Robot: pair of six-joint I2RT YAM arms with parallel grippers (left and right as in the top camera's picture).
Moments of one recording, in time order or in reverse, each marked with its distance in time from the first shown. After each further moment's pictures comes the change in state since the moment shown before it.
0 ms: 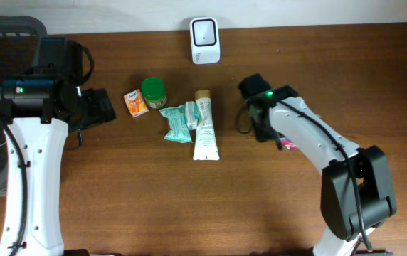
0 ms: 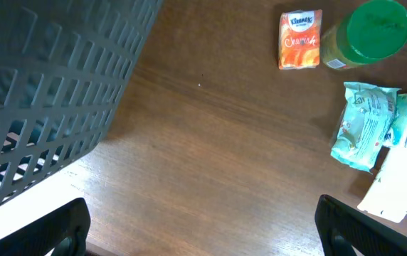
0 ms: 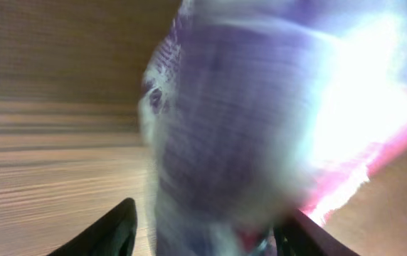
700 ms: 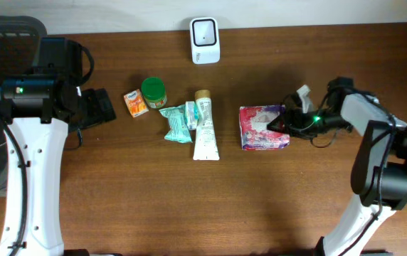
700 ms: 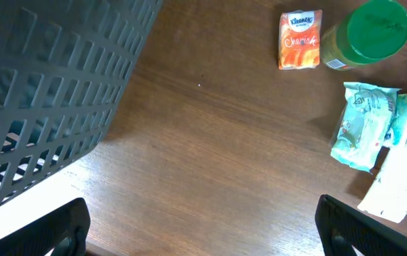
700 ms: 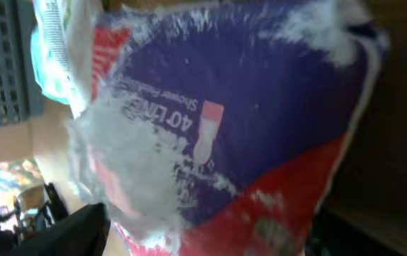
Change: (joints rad) left arm 0.000 0.000 0.000 0.000 0.000 0.000; right arm -0.573 0.179 -0.103 0.206 -1.259 -0.567
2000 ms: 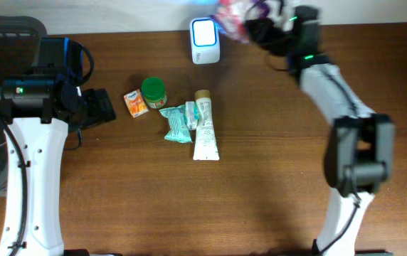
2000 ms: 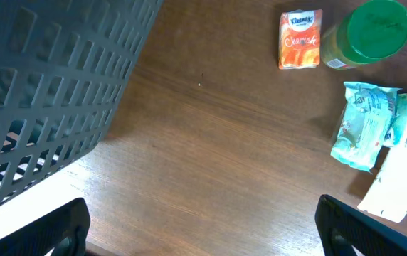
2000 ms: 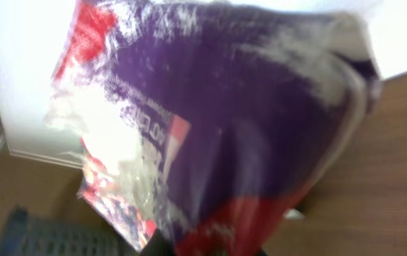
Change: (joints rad) left arm 0.000 0.000 0.000 0.000 0.000 0.000; right arm 0.249 0.104 0.430 0.885 0.283 1.072
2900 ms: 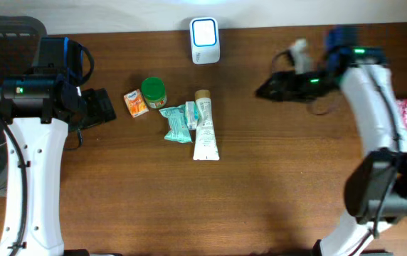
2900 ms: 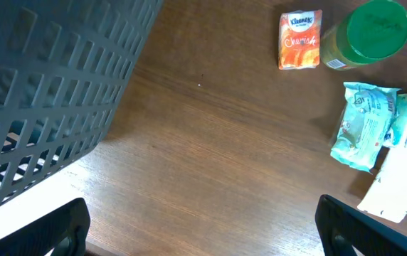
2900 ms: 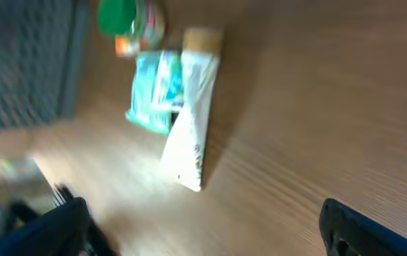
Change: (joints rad) left arm 0.000 0.000 0.000 0.000 0.000 0.000; right arm -0.066 -0.227 -0.002 -1.207 -0.180 -0.969
